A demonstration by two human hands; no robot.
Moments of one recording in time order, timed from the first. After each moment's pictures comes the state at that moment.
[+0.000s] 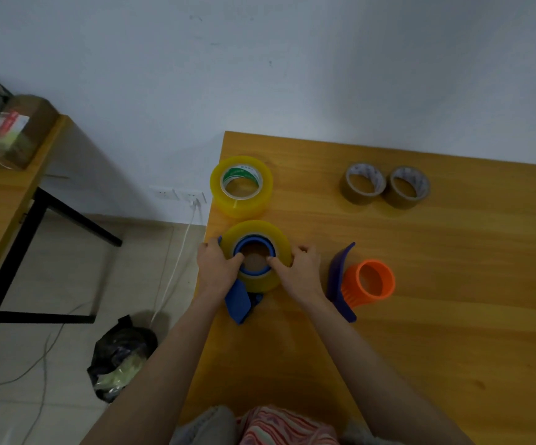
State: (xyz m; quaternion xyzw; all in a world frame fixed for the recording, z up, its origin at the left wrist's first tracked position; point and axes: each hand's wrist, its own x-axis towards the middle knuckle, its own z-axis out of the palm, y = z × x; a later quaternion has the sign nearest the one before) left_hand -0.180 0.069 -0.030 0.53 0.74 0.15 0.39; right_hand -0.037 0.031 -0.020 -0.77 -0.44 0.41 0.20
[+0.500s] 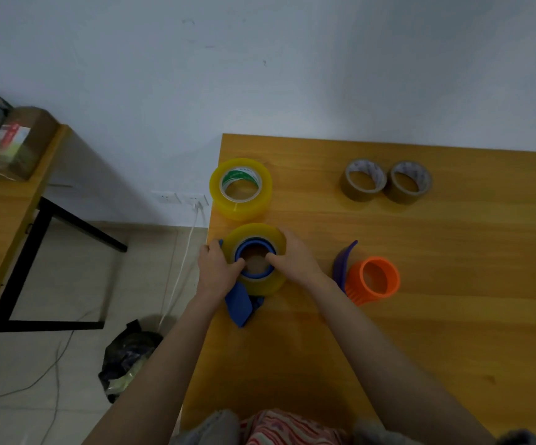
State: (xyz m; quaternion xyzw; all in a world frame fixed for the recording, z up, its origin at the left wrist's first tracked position) left_hand -0.187 0.069 -0.030 0.57 0.72 0.12 0.38; right_hand -0.038 0.058 -0.010 -0.71 -0.51 0.46 0.16
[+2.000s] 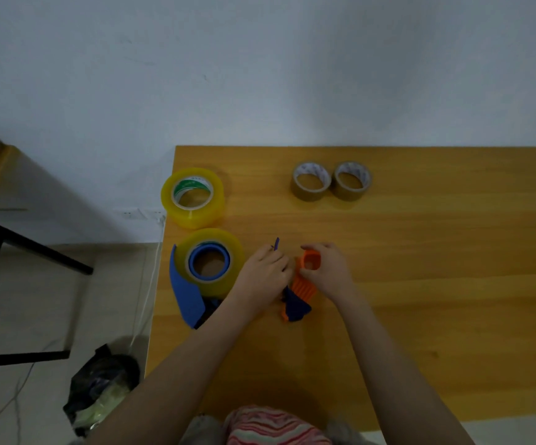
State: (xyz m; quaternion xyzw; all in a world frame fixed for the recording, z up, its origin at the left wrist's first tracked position) left_hand -0.071 0.026 -0.005 0.97 0.24 0.00 -0.01; right_hand 0.083 -0.009 -0.021 -0.81 -0.49 0.30 0.14
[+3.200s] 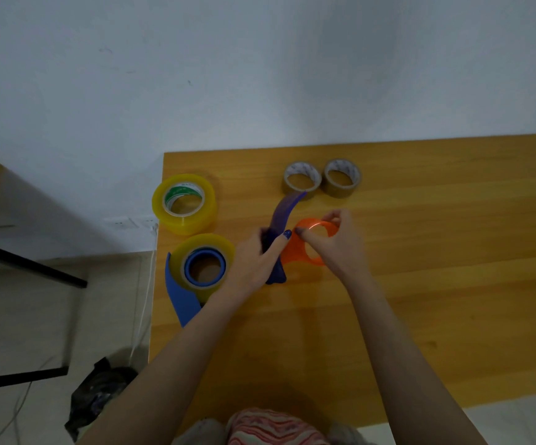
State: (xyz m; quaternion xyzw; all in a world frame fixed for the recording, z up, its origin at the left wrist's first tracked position) left_hand -0.065 0.040 0.033 0.62 0.50 0.21 0.56; right_hand 0.084 -0.004 0.040 -0.81 -0.36 0.29 0.36
